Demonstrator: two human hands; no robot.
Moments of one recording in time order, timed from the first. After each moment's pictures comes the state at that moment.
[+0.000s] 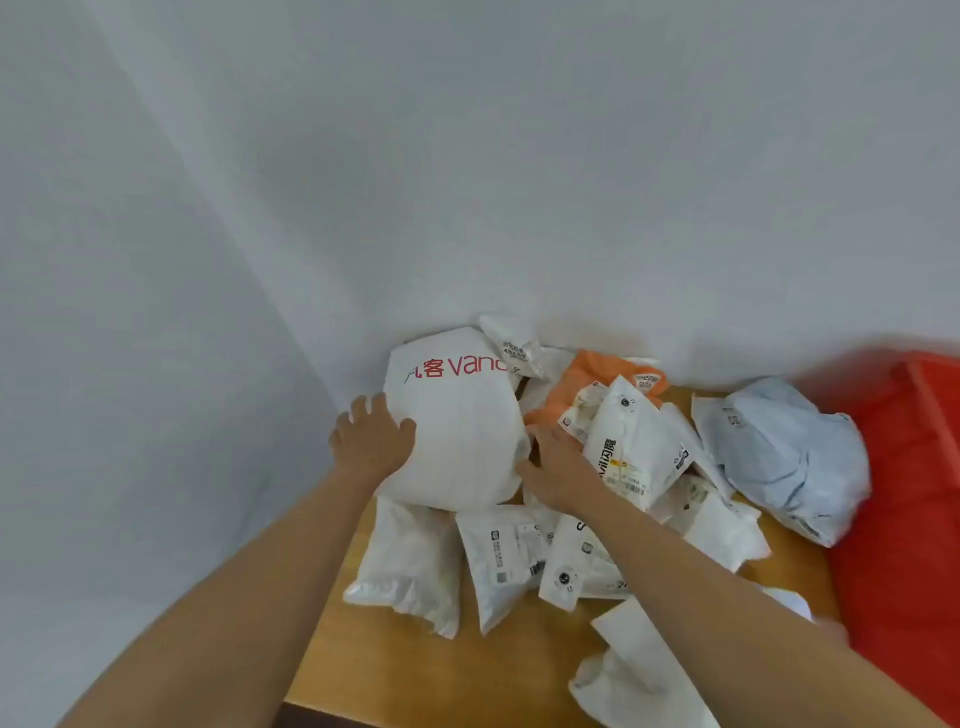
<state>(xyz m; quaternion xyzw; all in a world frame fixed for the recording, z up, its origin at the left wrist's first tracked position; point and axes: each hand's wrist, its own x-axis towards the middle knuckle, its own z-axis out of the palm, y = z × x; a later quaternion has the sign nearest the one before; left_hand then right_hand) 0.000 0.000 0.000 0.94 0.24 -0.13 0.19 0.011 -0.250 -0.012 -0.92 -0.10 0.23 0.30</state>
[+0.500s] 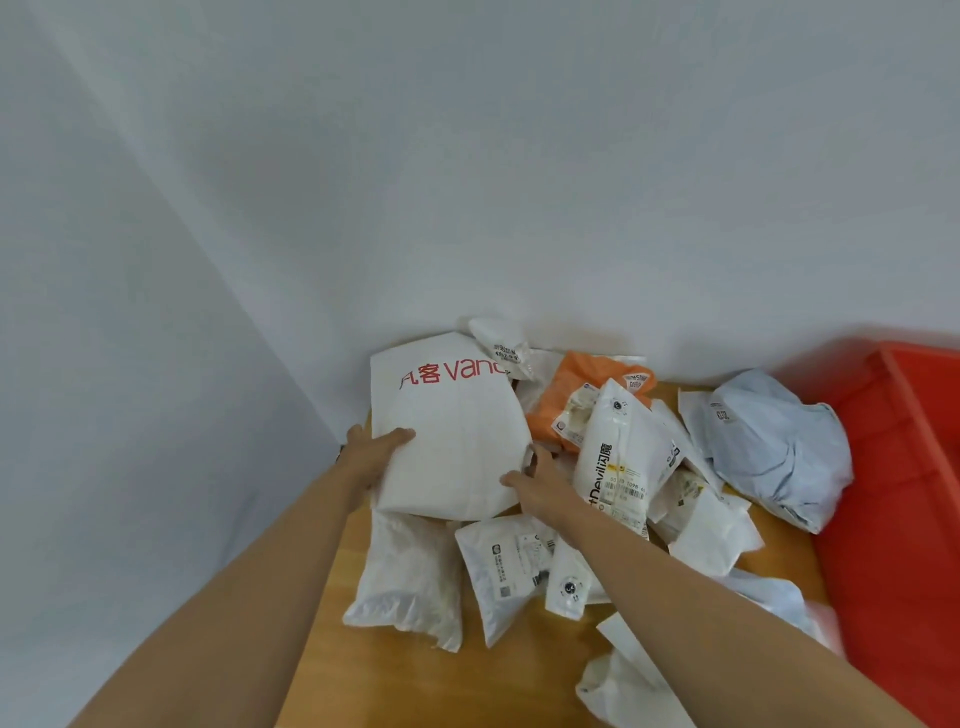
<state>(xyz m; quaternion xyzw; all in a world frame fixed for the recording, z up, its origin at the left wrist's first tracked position) 0.011 0.019 -0.017 0.68 0.37 -0.18 0.61 0.001 -0.228 -0.023 -0.79 0.16 0.33 0.49</state>
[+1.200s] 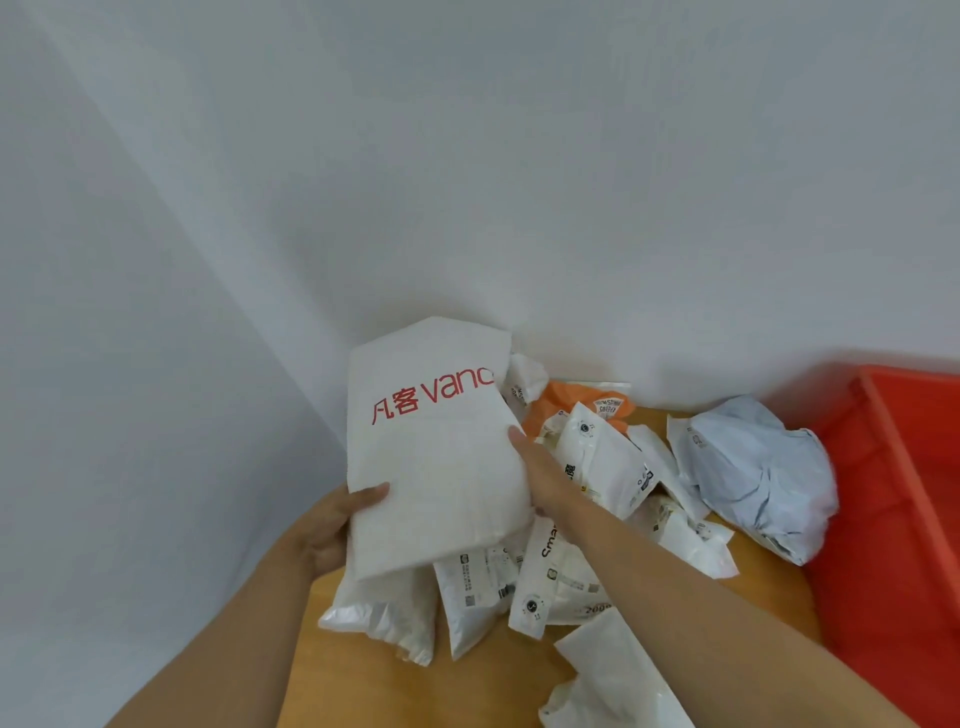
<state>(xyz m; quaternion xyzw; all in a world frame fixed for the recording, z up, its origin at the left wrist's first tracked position) -0.062 -0.010 0.019 0.50 0.24 -0.25 0.79 0.009 -0.281 0.034 -0.70 0.09 0.32 0.63</state>
